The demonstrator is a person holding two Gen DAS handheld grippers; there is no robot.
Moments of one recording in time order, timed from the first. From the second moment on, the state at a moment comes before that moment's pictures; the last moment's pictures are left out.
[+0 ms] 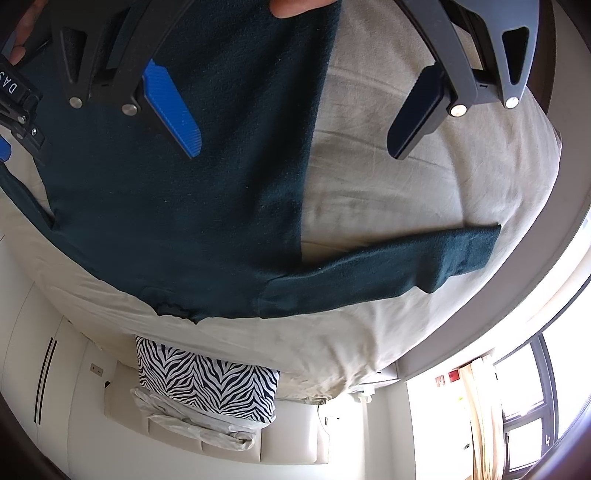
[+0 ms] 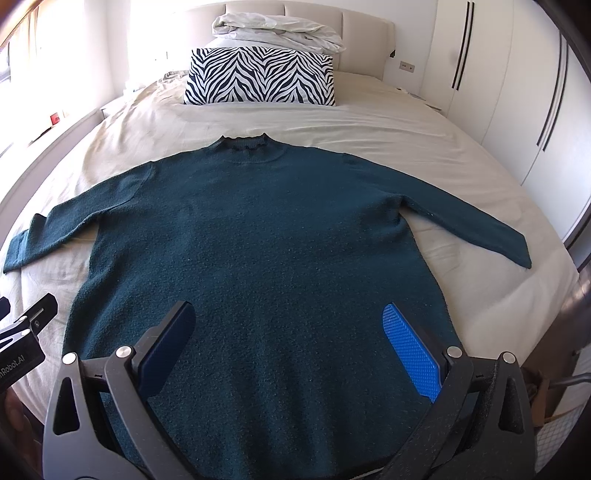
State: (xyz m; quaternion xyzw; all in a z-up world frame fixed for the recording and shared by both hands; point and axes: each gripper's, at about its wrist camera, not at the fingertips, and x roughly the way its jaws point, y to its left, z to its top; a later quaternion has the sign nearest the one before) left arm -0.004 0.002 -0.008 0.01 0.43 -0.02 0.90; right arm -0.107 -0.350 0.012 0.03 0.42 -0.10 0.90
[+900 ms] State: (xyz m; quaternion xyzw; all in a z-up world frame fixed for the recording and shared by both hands) left arm 0.014 0.003 -0.012 -0.07 0.42 -0.06 0.90; right arm -0.091 -0.369 0.006 0.05 0.42 -0.09 0.90
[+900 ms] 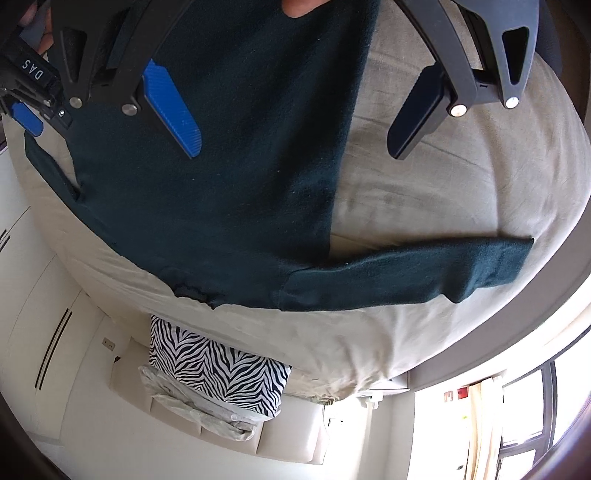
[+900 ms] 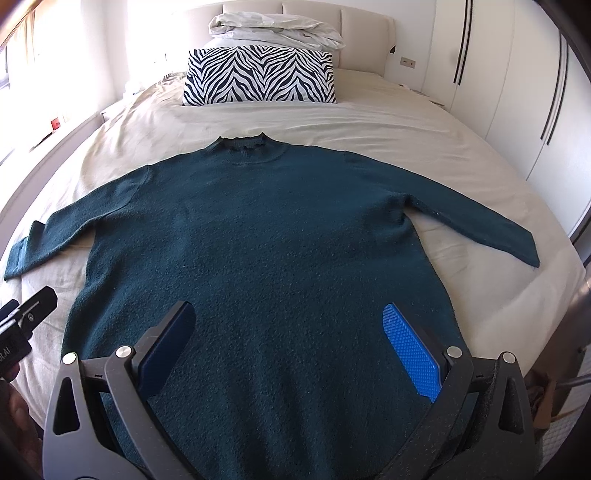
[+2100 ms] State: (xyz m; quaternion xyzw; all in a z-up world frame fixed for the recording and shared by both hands) left arm 0.131 -0.106 -0.038 -0.17 0.48 -0.24 0.83; right arm -0.083 -0.921 -0.150 0.58 0.23 -0.21 0.75
